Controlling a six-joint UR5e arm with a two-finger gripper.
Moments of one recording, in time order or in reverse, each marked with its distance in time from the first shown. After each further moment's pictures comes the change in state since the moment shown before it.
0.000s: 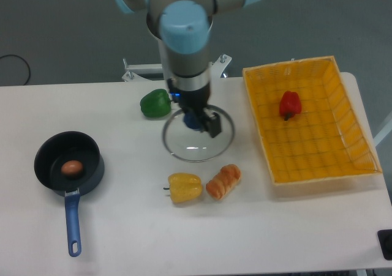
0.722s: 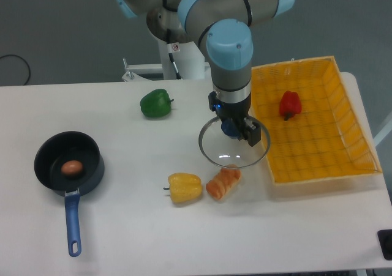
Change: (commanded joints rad) arm 0.250 -0.028 -0.003 0.045 0.018 0.319
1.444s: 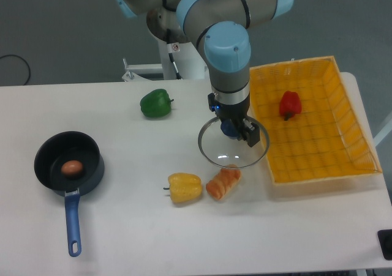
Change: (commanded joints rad) arm 0.003 -0.044 0.000 0.027 0.020 0.008
